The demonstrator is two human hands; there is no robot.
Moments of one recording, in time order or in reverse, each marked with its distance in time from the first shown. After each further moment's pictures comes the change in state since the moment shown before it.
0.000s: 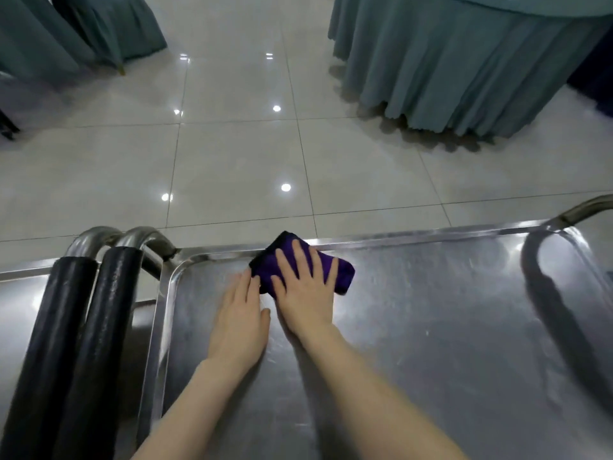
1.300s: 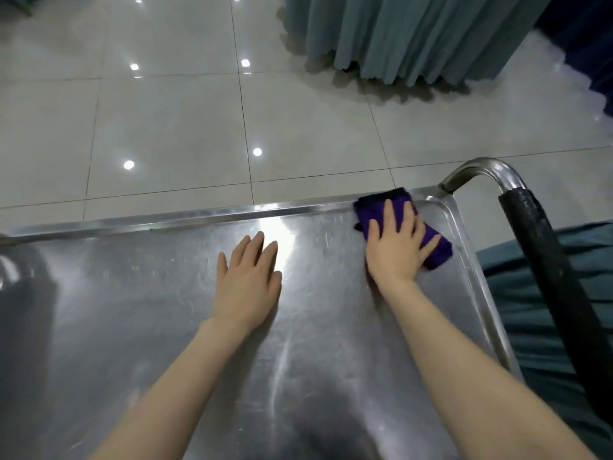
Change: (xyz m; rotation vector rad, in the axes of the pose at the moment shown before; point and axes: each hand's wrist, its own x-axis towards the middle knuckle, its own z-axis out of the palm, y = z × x) left_hand 0.044 0.267 0.131 0.100 -0.102 0.083; right_hand 0.010 0.415 -0.089 -0.037 -0.013 0.530
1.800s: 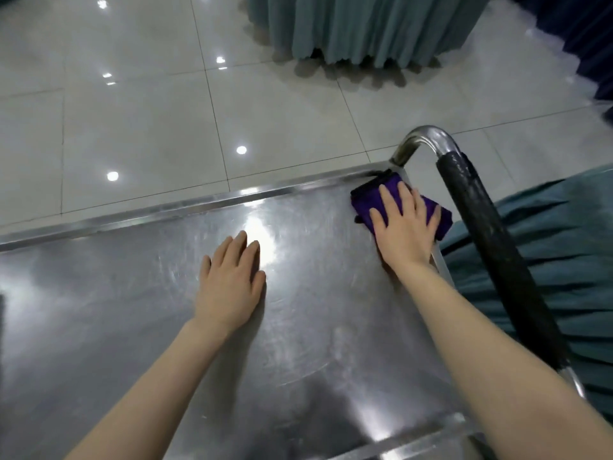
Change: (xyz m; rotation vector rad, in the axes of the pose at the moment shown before) left_hand -0.012 0.049 0.017 0.060 -0.051 0.042; right_hand 0.022 0.106 -0.022 -0.069 0.002 -0.117
